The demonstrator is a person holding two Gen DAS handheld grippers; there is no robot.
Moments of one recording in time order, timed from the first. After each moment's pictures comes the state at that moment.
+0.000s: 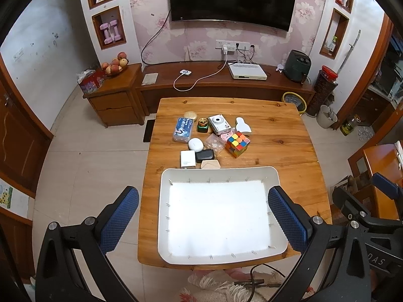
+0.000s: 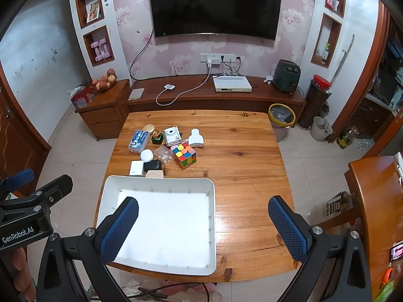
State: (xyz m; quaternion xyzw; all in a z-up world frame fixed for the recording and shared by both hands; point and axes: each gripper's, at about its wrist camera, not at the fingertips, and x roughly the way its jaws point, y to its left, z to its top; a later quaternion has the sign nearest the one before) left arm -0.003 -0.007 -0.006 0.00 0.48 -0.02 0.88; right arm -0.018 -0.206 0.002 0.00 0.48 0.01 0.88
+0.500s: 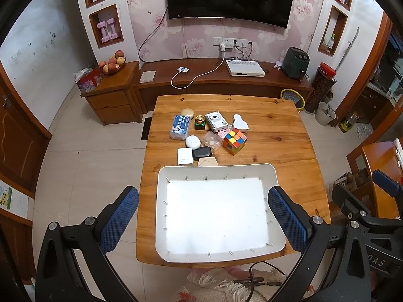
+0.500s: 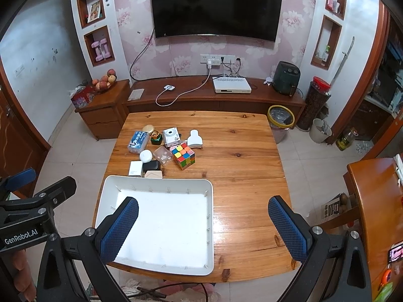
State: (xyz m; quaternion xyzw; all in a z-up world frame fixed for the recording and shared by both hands) left arm -0.010 -0.015 -0.012 0.01 0.48 -0.02 0.88; right arm -0.017 -0.207 0.002 0.00 0.47 0.01 0.88
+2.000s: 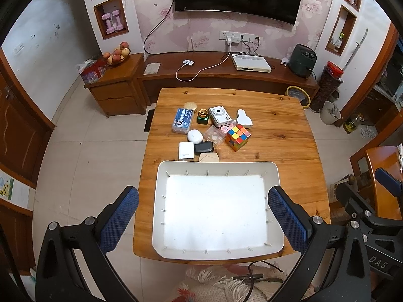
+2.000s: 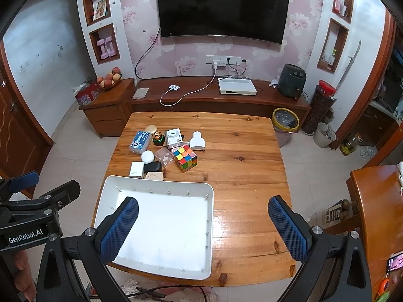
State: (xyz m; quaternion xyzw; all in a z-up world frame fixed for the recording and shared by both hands) left arm -0.013 -0.006 -0.022 -0.01 0.50 -0.01 0.87; right arm -0.011 -0.213 0.020 -0.01 0.47 0.02 0.88
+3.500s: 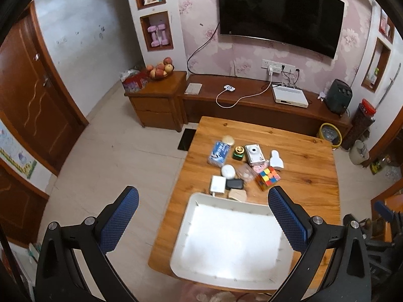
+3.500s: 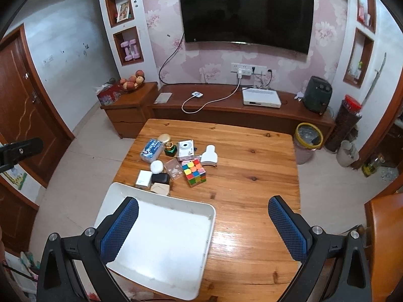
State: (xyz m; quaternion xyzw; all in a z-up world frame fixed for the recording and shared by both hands) left arm 0.041 0.011 0.040 -0.02 0.46 0.11 0.88; right arm 0.035 -0.250 -0.004 0.00 0.44 0.11 0.89
